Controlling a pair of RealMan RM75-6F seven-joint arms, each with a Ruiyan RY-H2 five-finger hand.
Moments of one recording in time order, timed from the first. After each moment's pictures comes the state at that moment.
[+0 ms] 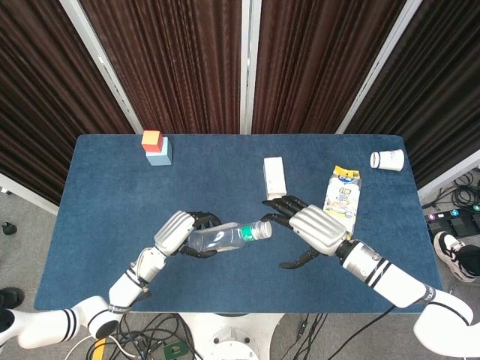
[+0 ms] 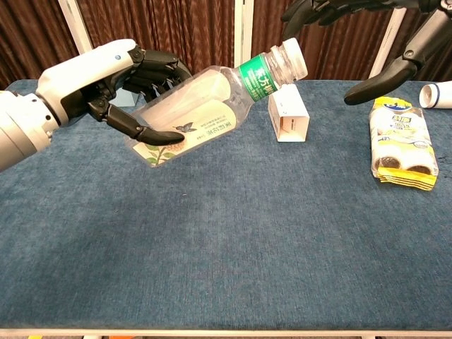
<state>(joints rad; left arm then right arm) -0.66 -1.64 -0.09 -1.43 1.58 1.21 -0.39 0.79 -0.89 0.13 -1.98 -1.54 0.81 0.27</state>
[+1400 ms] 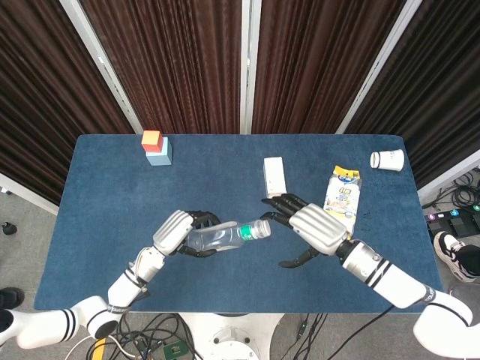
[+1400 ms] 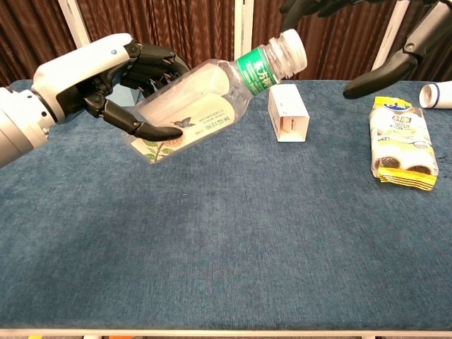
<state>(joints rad) -0.66 -1.63 -0.09 -1.43 1.58 1.22 -0.41 0.78 -0.90 0.14 -1.98 -1.54 0.84 0.25</state>
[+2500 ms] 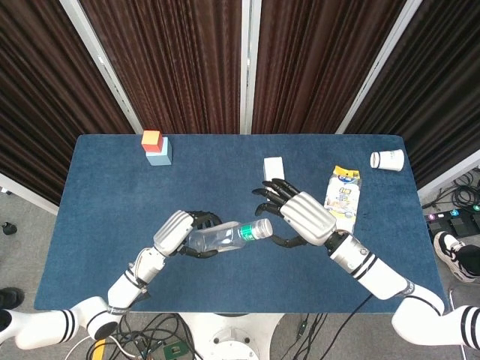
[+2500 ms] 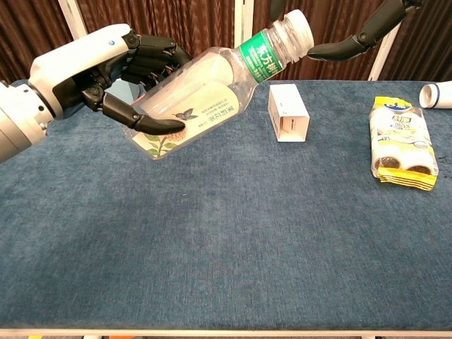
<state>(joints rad) -0.66 -1.62 -0.09 -1.46 1.59 1.23 -0.43 0.77 -1.06 0.18 -1.89 -1.51 0.95 0.14</state>
